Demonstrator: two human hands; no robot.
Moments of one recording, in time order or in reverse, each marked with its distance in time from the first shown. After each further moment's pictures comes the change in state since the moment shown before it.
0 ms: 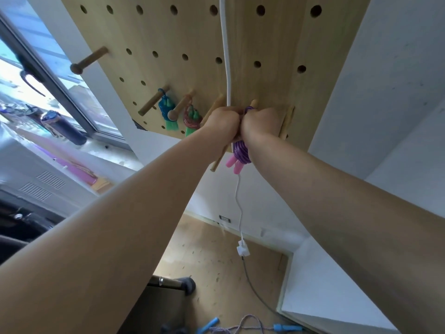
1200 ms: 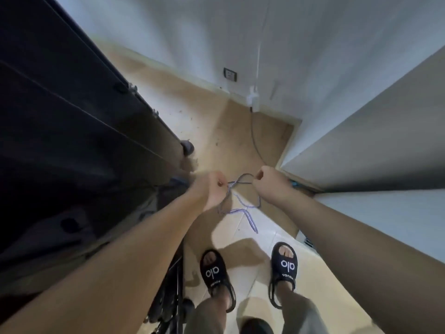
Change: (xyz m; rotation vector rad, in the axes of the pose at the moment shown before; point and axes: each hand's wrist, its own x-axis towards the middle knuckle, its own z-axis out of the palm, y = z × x) left_hand -0.240 -0.584 -0.104 0.886 -0.272 -0.281; right_hand -0.224 0.584 -0.008 -0.790 -0.582 0.122
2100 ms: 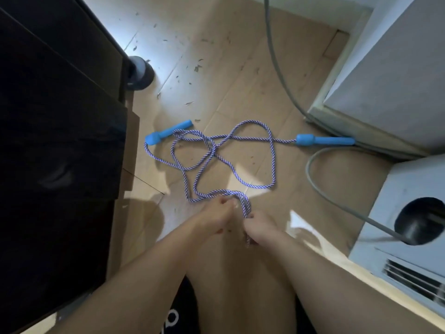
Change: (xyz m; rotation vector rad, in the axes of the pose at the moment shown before) left_hand 0.278 -0.232 0.427 -0.483 -0.201 -0.326; right_hand 0.285 0.343 0.389 0.180 -0.320 0.240
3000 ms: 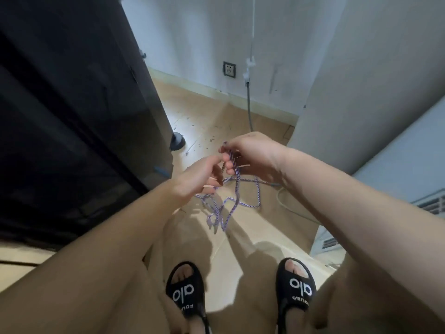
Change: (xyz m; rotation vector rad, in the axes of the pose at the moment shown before) left_hand -0.291 0.059 -0.073 -0.147 0.118 0.506; right_hand -0.367 -0.131 -0.083 0.369 -0.060 -0.687
